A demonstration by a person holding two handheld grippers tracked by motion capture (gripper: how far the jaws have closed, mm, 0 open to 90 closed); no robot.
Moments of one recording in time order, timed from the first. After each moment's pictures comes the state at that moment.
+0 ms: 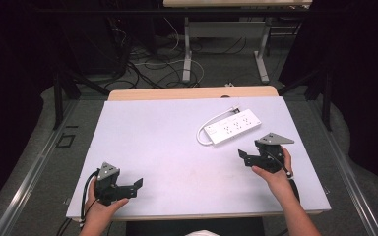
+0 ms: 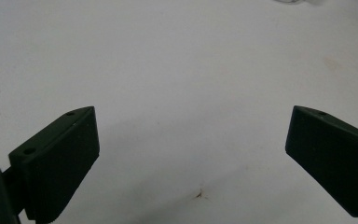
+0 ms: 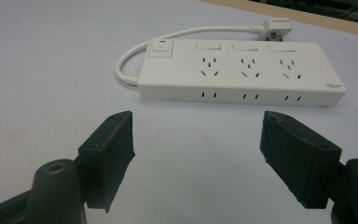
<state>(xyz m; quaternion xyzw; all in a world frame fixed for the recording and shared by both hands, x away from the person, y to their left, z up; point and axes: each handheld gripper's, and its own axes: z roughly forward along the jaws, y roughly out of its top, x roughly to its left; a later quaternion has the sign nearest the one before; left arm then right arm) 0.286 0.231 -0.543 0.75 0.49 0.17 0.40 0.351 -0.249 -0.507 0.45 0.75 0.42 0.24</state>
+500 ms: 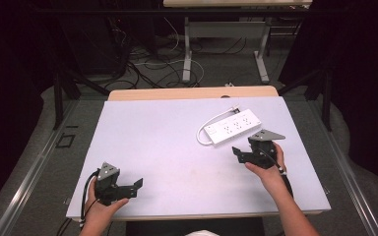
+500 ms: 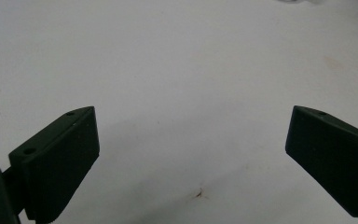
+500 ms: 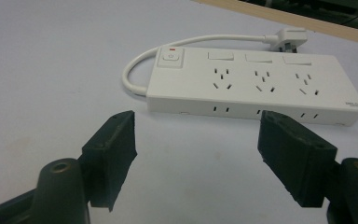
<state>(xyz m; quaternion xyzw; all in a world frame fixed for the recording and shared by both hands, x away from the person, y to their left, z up) 0.286 0.230 -0.543 0.75 0.49 0.17 0.40 0.363 -0.231 -0.505 0.43 0.76 0.42 0.24</state>
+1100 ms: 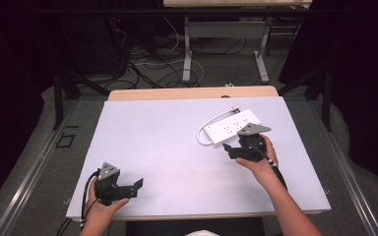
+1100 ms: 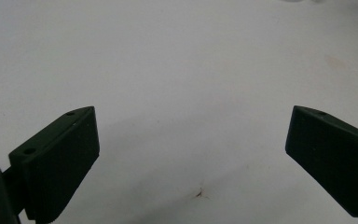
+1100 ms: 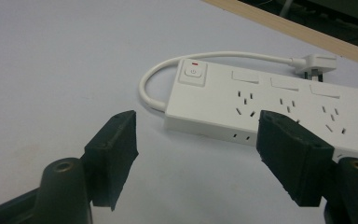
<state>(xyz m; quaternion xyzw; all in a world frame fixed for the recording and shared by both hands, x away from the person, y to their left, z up) 0.287 0.230 -0.545 0.75 0.50 0.17 0.40 0.381 -0.203 -0.494 0.39 0.80 0.40 0.24</state>
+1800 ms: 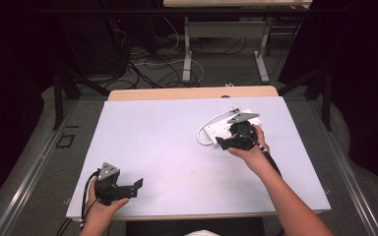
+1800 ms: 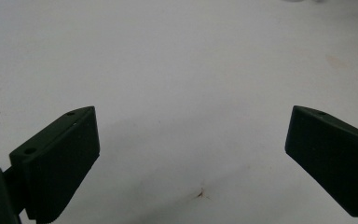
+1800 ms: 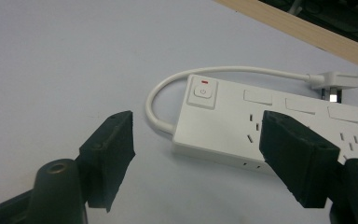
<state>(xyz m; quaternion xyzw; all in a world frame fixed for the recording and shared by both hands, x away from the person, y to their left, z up) 0.287 0.230 -0.545 0.75 0.50 0.17 0.40 0.411 -0.182 -0.478 0.39 0.81 0.38 0.22</state>
